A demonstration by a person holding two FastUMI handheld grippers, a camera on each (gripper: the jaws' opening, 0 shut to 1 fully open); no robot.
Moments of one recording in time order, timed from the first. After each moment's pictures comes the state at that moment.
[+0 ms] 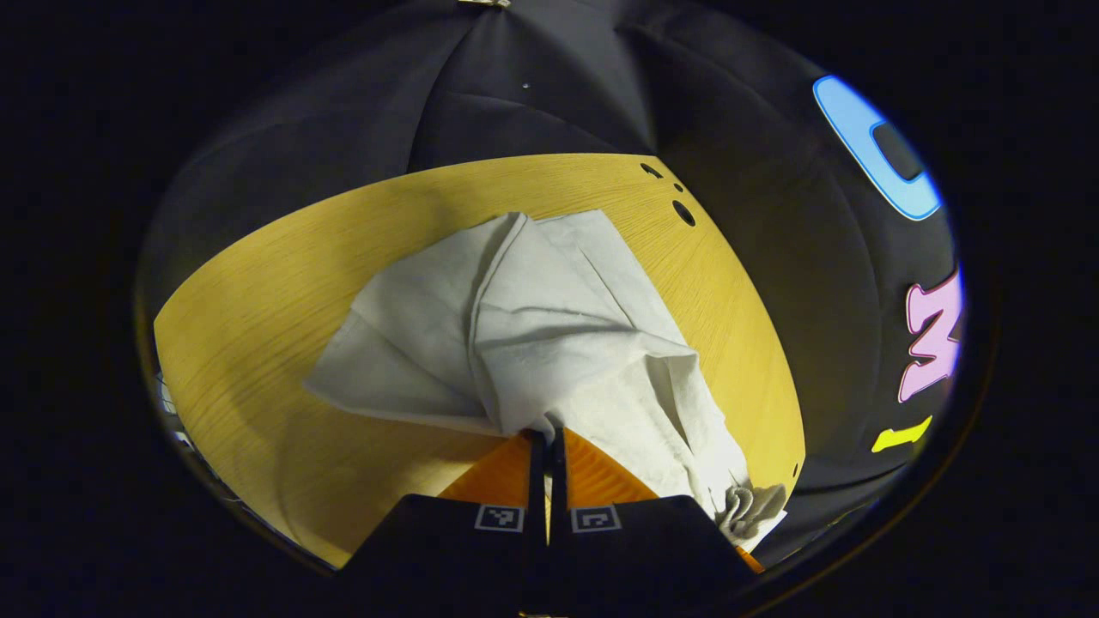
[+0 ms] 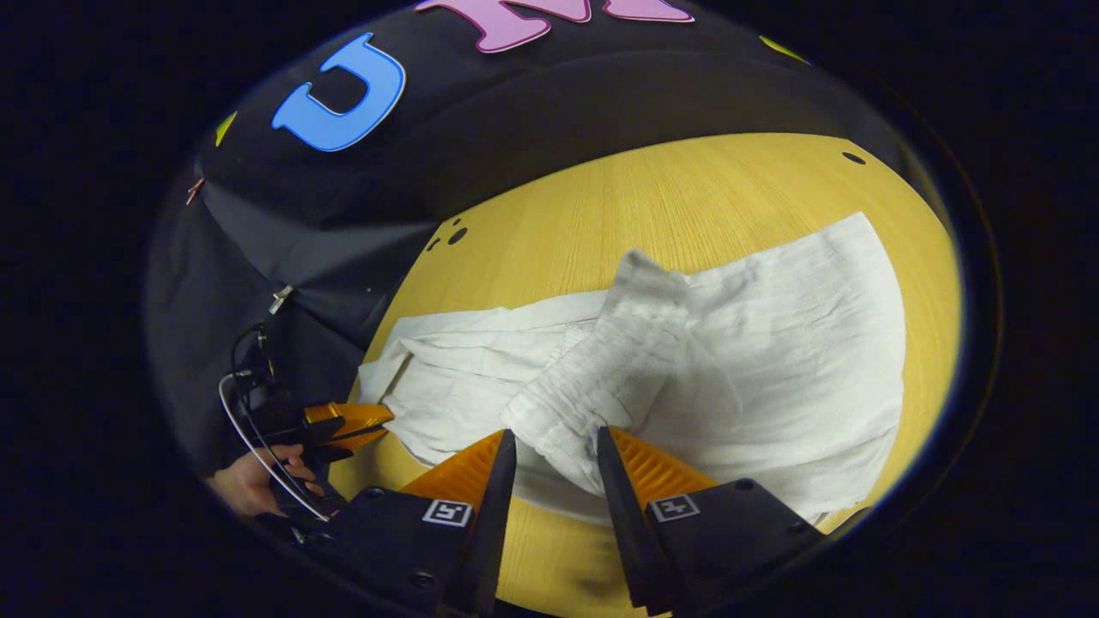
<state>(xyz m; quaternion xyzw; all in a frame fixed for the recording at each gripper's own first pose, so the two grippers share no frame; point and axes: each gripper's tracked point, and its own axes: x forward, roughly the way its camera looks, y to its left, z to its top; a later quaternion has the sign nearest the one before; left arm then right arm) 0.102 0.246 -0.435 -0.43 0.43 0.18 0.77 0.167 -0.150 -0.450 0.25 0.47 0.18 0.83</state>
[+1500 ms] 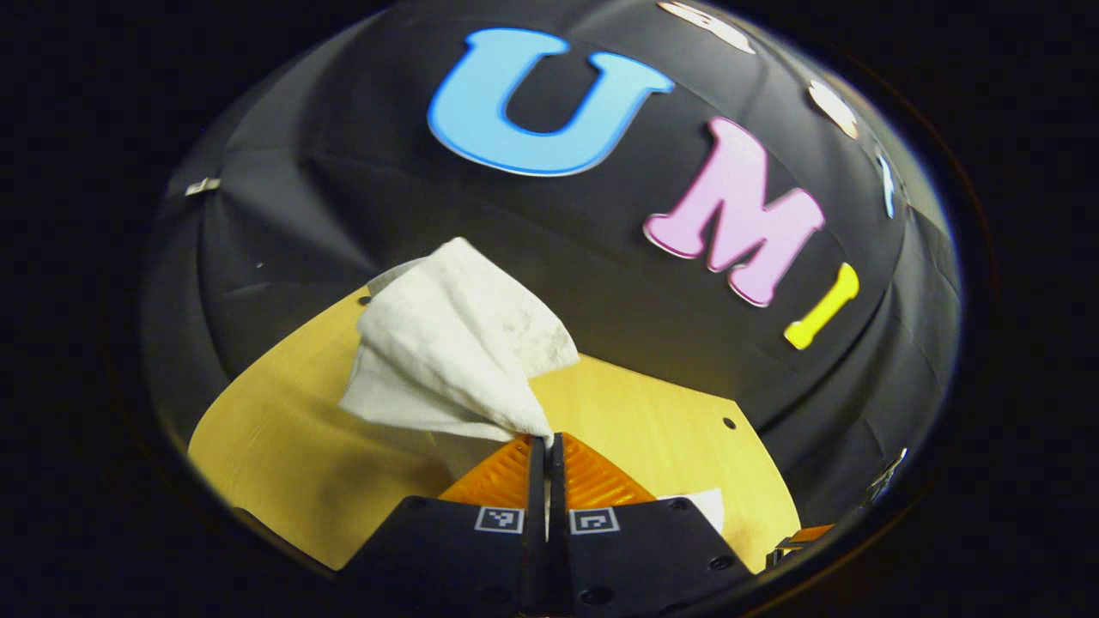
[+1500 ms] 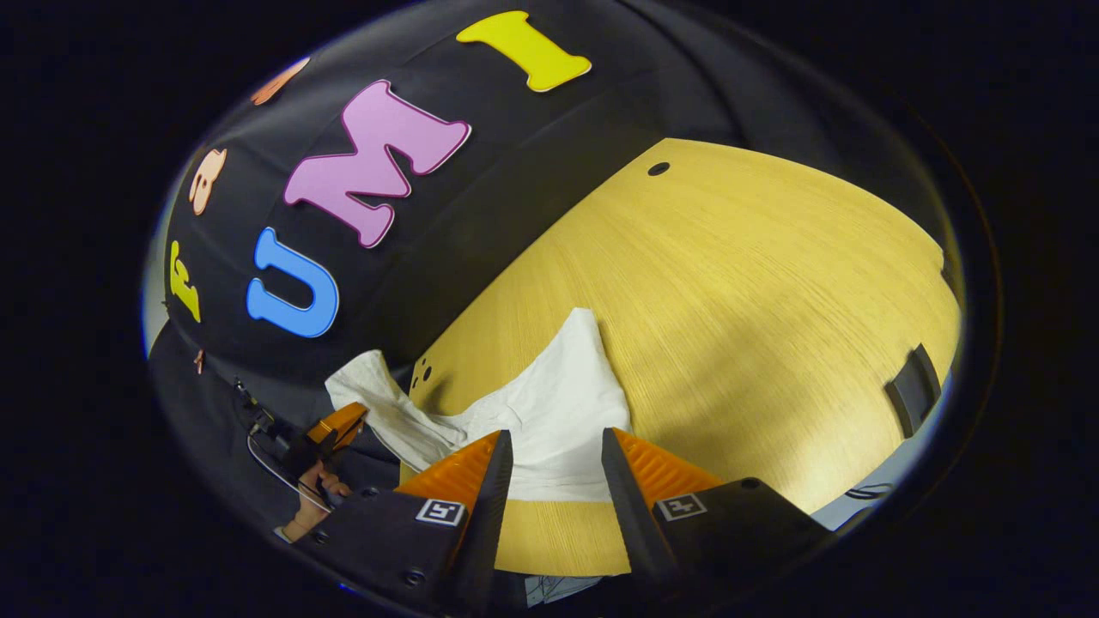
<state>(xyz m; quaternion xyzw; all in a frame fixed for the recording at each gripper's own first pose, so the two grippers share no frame) 0.209 0.070 -0.233 -0.21 0.24 -0.07 0.95 0.108 -0.405 -0.374 0.41 0.37 0.01 0.84</state>
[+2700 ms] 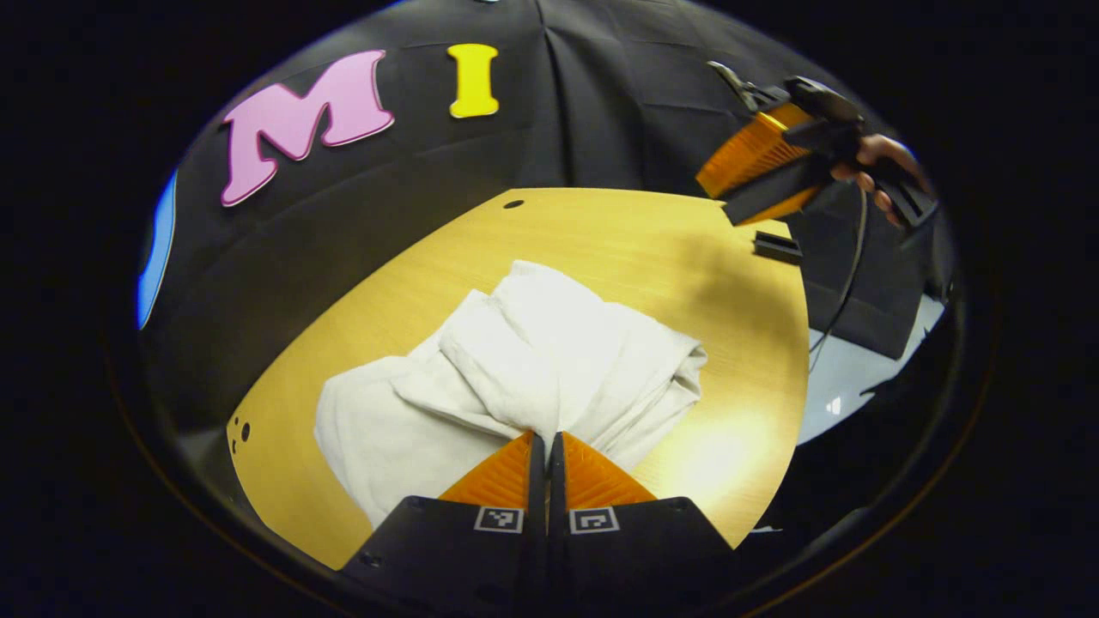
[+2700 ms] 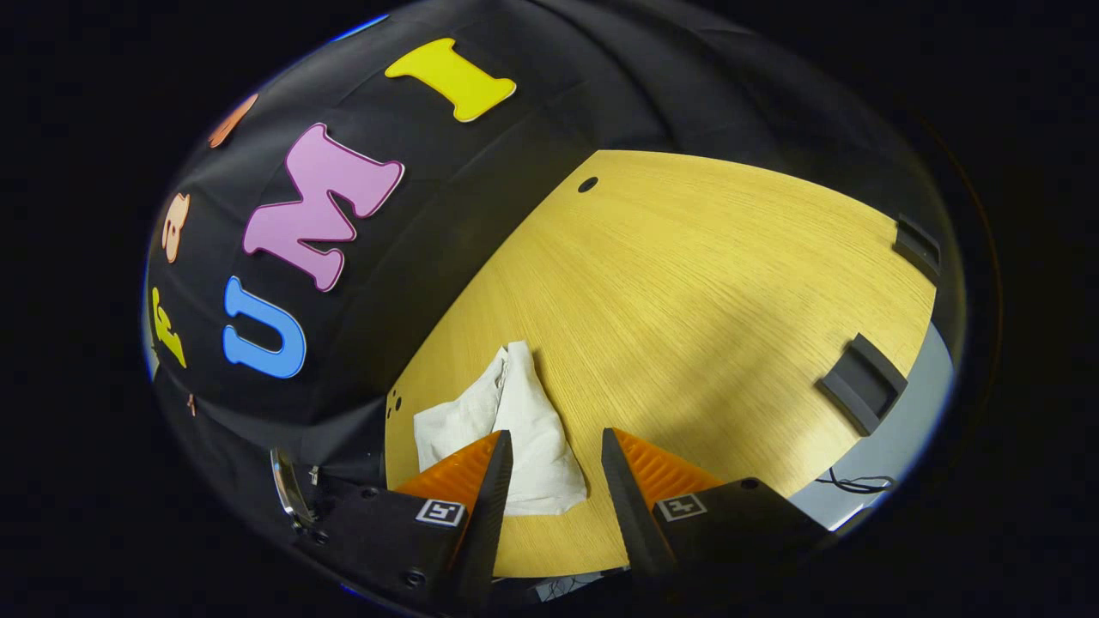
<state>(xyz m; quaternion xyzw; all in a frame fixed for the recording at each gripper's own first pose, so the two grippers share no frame) 0.058 -0.126 -0.393 0.24 0.29 -0.41 0.83 0.085 -0.460 -0.392 0.43 0.37 -0.06 0.82</state>
